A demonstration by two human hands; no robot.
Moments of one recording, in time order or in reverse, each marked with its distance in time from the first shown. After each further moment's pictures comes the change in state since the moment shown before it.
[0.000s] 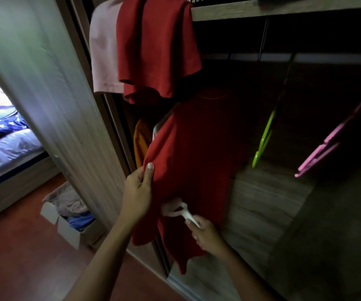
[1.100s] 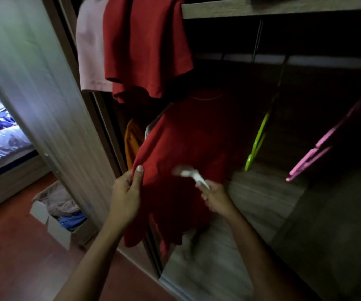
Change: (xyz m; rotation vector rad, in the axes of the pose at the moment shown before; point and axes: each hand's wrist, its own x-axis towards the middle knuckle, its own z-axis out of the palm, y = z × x) left_hand -0.001 -0.004 0.000 -0.031 -0.002 -0.039; right_hand 0.046 -0.079 -0.071 0.051 0.215 -0.021
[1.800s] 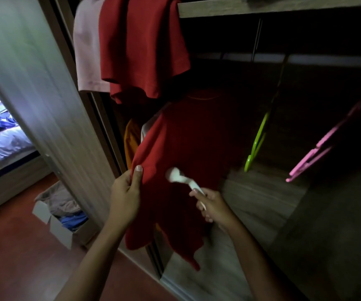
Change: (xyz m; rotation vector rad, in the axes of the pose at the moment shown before) left_hand 0.000 0.002 0.003 0.048 0.054 0.017; right_hand -0.030 0.001 0.002 0.079 -0.146 0.024
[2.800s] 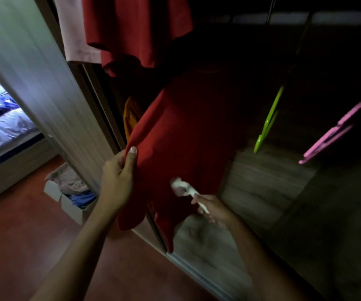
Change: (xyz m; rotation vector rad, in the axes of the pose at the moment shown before) left_hand -0.005 0.017 -0.013 0.116 -0.016 0.027; right_hand 0.017 0.091 0.003 -0.049 -0.105 0.278
